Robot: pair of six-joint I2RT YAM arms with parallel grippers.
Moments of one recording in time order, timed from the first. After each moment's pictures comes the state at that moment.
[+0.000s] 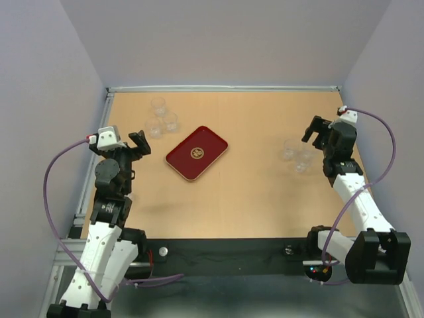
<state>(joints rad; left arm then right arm) -0.17 0.56 0.57 0.10 -0.29 -0.16 -0.05 1.07 0.74 0.00 0.18 0.24</state>
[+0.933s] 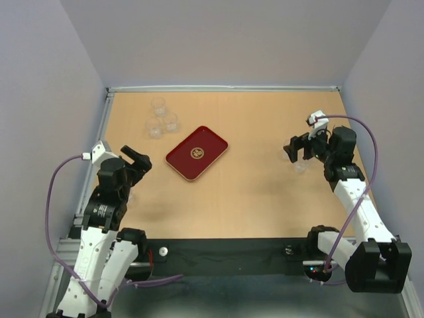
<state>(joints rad) -0.17 0.54 0.71 -0.61 -0.25 -0.76 -0.05 1.00 0.72 -0.10 -0.50 -0.22</state>
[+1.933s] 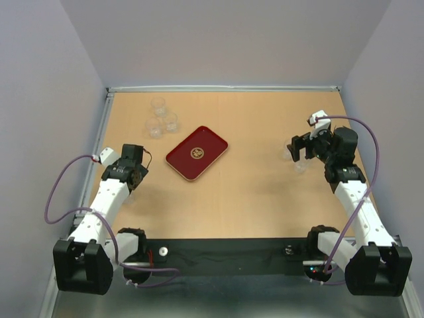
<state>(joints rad) -0.13 1.01 0.72 -0.80 -0.52 -0.98 -0.05 0.97 0.72 -0.11 -0.44 -0.26</state>
